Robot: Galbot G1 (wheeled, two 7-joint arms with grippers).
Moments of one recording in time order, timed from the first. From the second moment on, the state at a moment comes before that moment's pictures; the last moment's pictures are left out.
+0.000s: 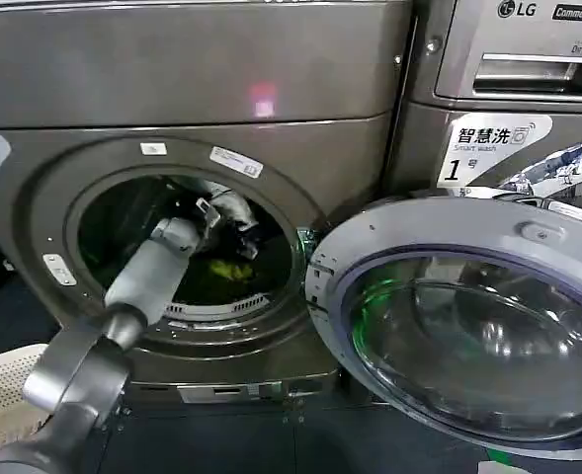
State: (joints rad) left arm -0.12 -1.36 0.10 -0.29 0.42 -0.03 0.99; right arm -1.74 1.02 2.12 2.15 0.91 -0.31 0.05
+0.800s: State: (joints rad) left arm -0.12 -1.40 0.19 -0.23 0.85 -0.04 1.01; right arm -1.74 1.03 2.12 2.16 0.90 -0.31 0.05
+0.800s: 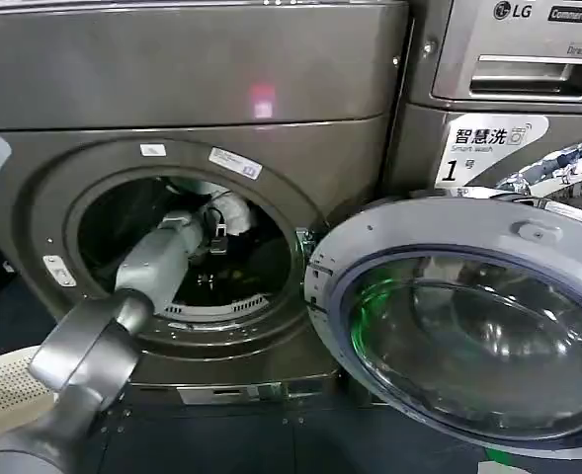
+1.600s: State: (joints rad) left arm 0.00 -1.37 -0.04 -0.42 0.40 0.05 0.80; right arm -1.72 1.04 2.07 2.16 0.87 -0.30 0.05
